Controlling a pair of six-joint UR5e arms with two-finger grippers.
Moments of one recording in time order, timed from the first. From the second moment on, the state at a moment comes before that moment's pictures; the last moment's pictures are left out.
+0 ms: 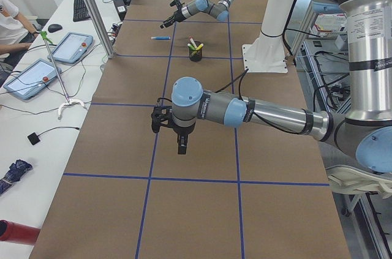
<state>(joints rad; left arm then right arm) -1.46 -1.45 -1.96 -1.63 -2.40 -0.38 0.55 -1.08 1.52 -0.95 1.05 1.40</state>
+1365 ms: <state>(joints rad) -0.70 -2.50 -1.70 -1.08 -2.02 -1.34 1.25 -1.44 1.58 -0.96 2.30 0.76</state>
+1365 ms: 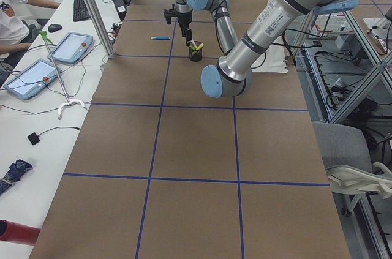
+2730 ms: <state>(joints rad) -0.57 -2.79 -1.16 -1.24 -2.07 -1.39 1.28 -1.50 1.56 -0.97 2.37 0.68</state>
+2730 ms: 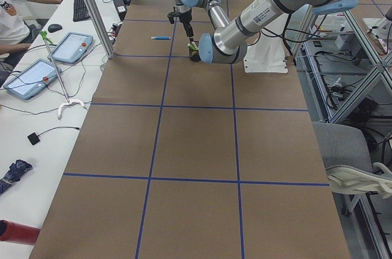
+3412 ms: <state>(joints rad) -0.57 -2.78 -1.16 -1.25 -2.06 -1.39 1.28 -1.51 1.56 -0.96 2.36 0.68</state>
